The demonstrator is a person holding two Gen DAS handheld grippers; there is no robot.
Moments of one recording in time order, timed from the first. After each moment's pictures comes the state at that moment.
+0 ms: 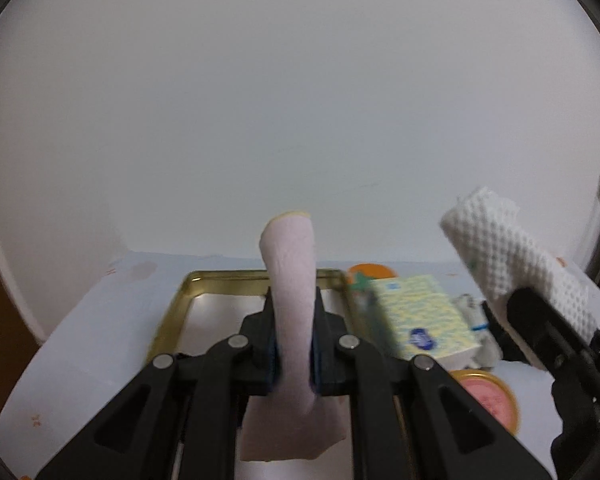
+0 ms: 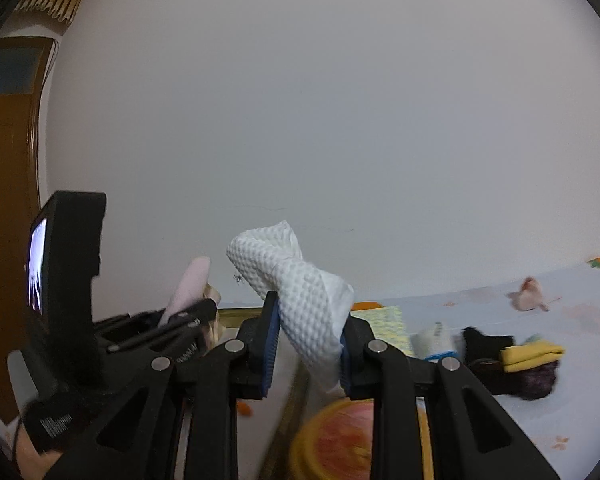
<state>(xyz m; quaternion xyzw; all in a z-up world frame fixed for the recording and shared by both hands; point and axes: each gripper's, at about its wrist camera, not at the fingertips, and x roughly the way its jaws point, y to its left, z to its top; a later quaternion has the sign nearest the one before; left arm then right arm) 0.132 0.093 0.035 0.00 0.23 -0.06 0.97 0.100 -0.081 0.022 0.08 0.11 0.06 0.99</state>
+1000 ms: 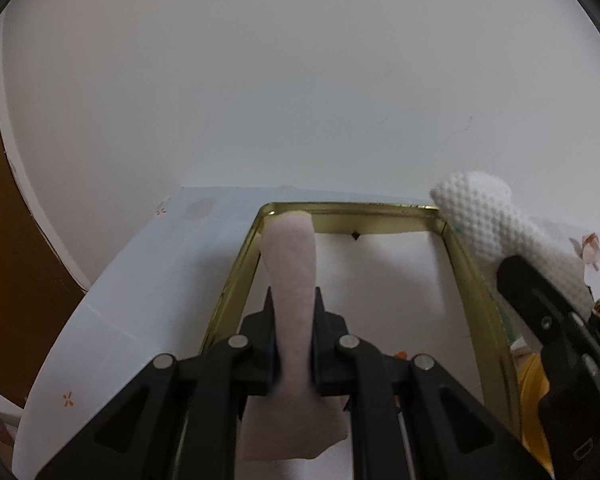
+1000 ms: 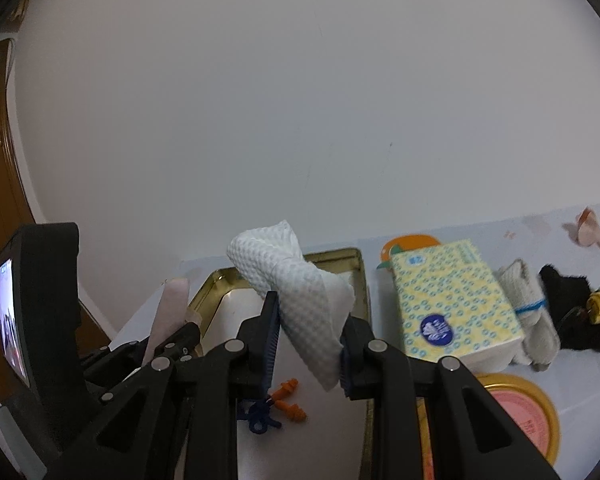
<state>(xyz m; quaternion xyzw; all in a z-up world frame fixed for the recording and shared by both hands) 0.189 0.135 -0.011 0.02 0.34 0.04 0.94 0.231 -0.068 -0.032 0.13 0.25 0.07 0.96</state>
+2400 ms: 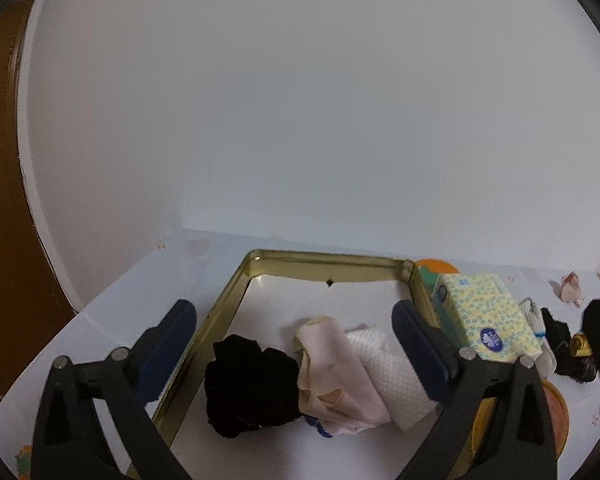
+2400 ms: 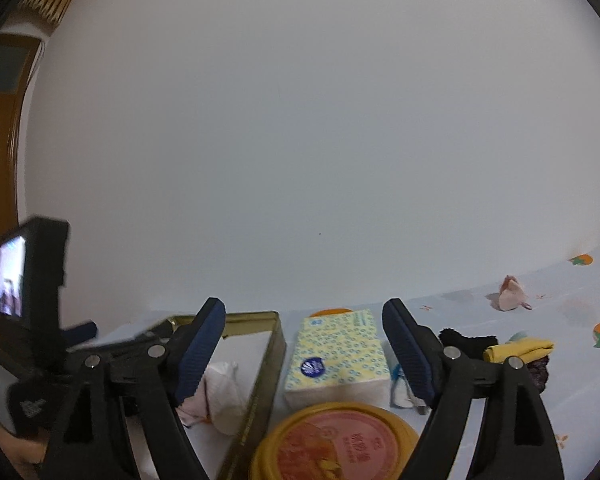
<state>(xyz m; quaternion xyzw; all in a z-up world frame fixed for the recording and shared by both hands) 0.162 0.102 0.003 -0.02 0.22 0.03 0.97 0.188 -0.128 -0.059 0.06 0.08 0.00 0.99</state>
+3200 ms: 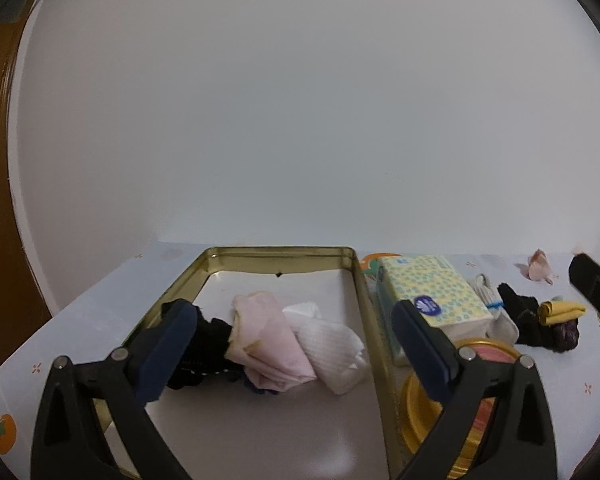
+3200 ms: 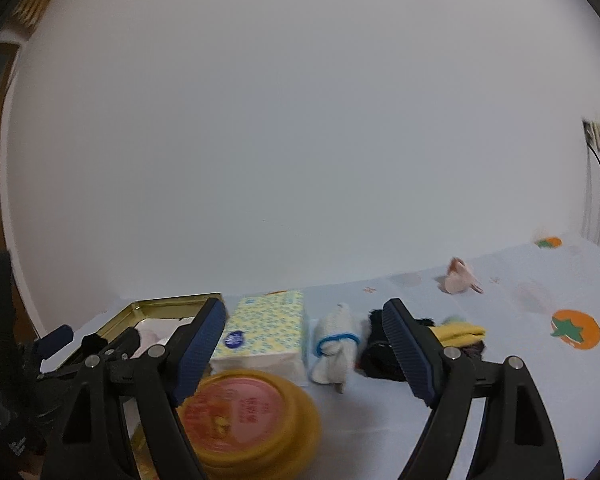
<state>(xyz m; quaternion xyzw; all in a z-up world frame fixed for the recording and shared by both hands) 0.116 0.059 -0.018 0.01 0.18 -0.01 0.98 0.144 -0.212 -0.053 0.10 0.11 -0.03 0.99</state>
